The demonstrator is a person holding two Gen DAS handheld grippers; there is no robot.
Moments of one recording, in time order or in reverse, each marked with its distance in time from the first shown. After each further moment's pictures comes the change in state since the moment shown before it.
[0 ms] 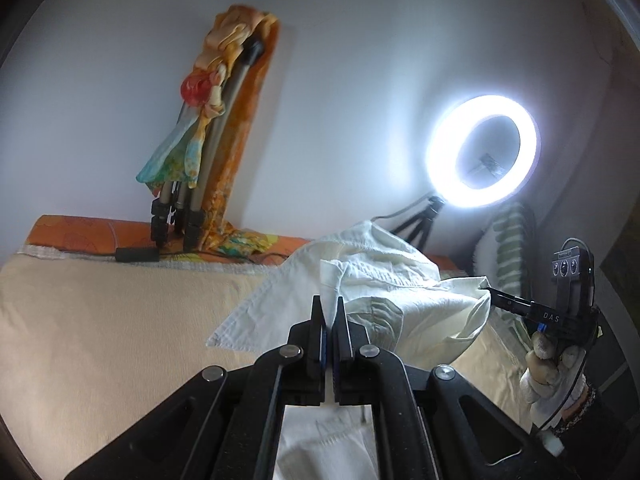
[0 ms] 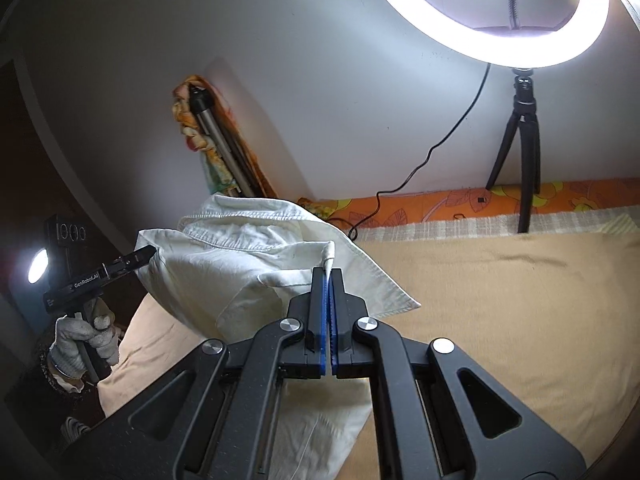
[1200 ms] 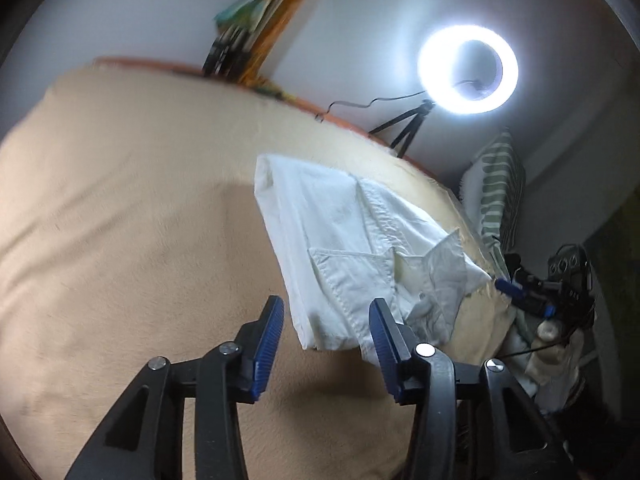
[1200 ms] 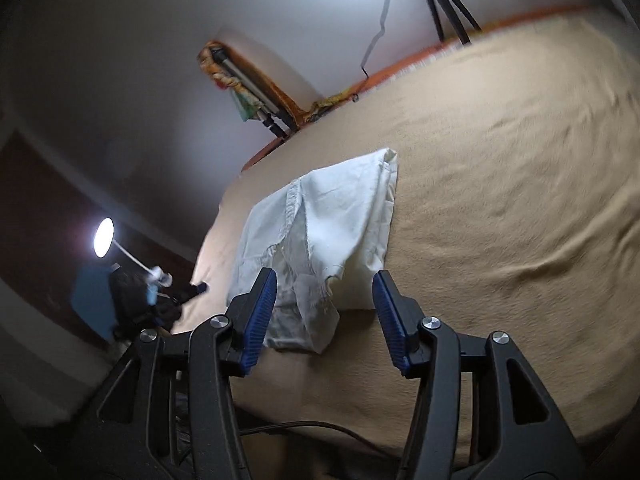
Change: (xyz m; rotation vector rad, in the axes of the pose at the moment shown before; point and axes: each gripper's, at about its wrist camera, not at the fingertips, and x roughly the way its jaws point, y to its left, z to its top) left arm -0.094 0.008 -0.190 -0.173 0.239 -0.035; right arm -0.083 -0.021 -0.211 0.361 0.142 0.180
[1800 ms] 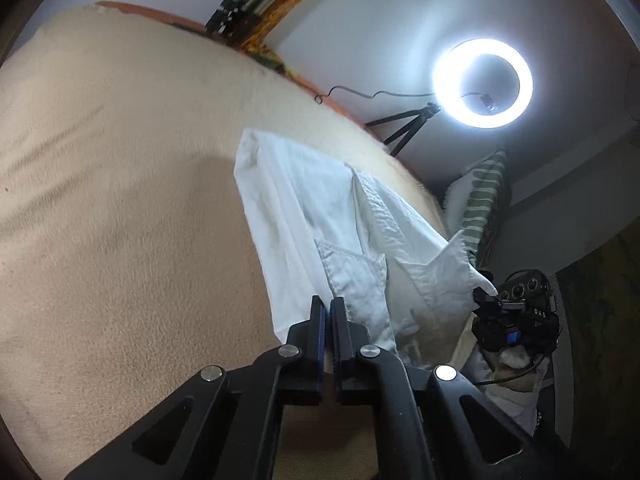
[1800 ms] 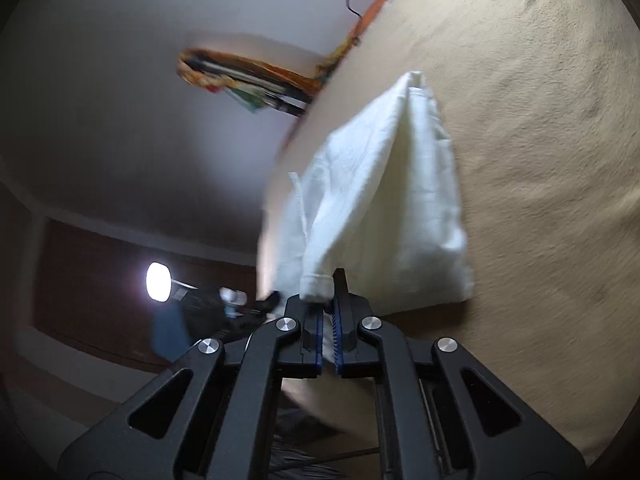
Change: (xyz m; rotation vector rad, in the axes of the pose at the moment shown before) left arm 0.022 0.011 0.016 -0.134 0.042 -0.124; right arm 0.059 -0.013 -0.018 0.320 0.044 0.337
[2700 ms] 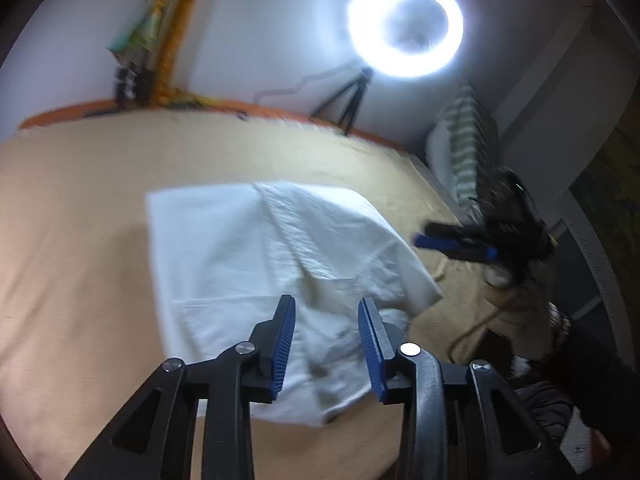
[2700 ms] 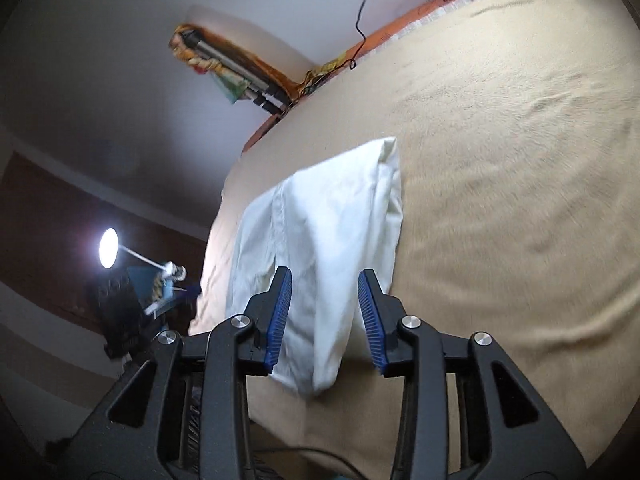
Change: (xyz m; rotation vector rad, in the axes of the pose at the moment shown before) left arm 0.033 -0.092 0.004 0.322 0.077 0.075; right arm 0.008 -0.002 0.073 -0.223 0.104 -0.259
